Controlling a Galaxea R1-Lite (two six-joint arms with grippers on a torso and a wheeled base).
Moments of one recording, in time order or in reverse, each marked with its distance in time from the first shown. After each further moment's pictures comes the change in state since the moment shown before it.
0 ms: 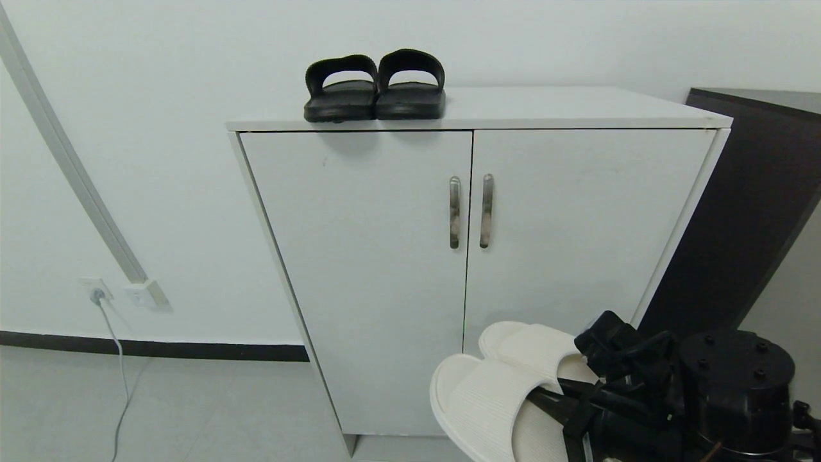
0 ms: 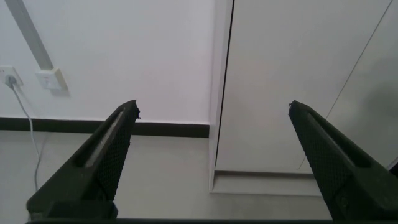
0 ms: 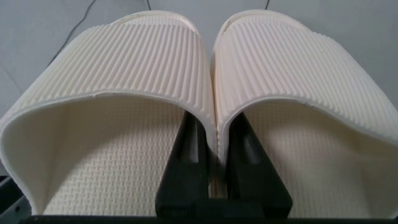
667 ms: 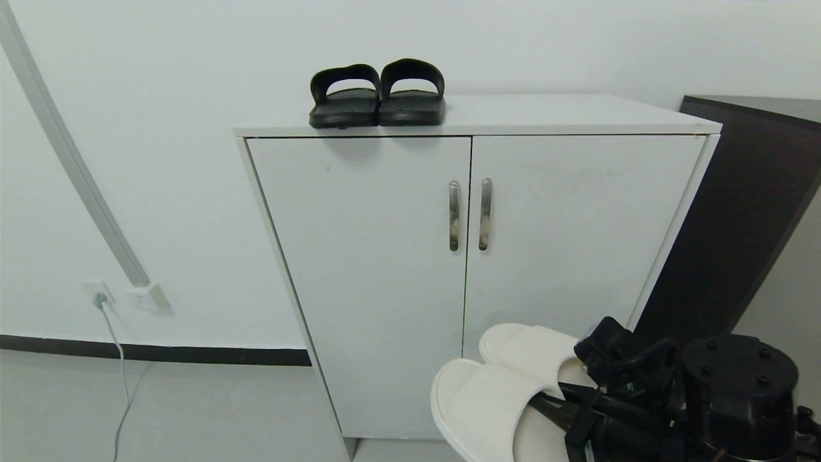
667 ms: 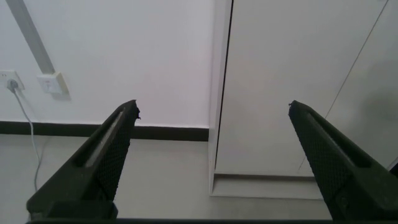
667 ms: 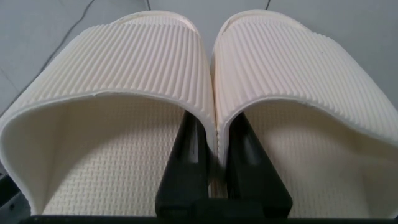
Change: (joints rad) left arm 0.000 0.000 0.000 0.002 0.000 0.000; right arm 0.003 0.001 0.013 0.001 0.000 -0.035
